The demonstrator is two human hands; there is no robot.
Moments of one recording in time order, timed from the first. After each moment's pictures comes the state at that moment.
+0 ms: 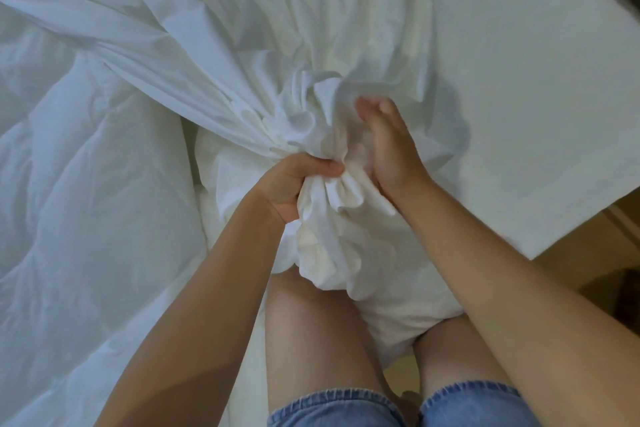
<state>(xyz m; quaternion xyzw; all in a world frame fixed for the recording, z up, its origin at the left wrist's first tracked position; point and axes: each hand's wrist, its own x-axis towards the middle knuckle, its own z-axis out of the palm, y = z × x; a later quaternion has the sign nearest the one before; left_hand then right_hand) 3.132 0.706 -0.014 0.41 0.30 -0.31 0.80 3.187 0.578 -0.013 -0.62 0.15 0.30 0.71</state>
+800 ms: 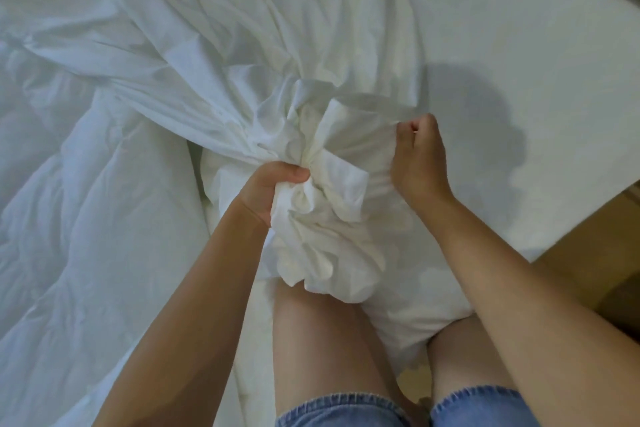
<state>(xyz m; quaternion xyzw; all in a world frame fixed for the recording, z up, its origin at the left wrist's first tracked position) 3.132 0.709 -0.011 0.42 0.21 -0.31 0.83 3.187 0.527 -0.040 -0.79 0.18 0.16 0.56</state>
